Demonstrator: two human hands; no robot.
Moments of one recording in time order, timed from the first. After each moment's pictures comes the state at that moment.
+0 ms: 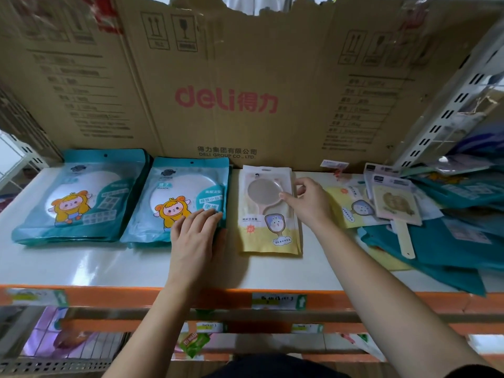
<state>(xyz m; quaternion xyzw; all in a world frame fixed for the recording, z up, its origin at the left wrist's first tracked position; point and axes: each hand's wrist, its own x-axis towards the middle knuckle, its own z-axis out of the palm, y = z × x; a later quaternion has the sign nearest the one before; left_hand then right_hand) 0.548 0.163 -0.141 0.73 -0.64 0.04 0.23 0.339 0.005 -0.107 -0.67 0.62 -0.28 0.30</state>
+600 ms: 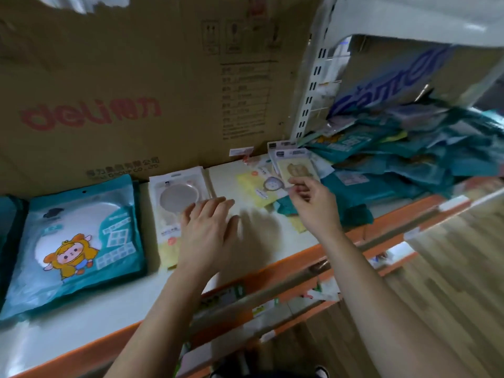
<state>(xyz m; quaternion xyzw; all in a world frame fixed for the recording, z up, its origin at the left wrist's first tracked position) 0.420 0.111 -0.096 0.59 -0.77 -0.05 0.22 0.194 0.084 -0.082 -0.58 0.66 -0.43 0.23</state>
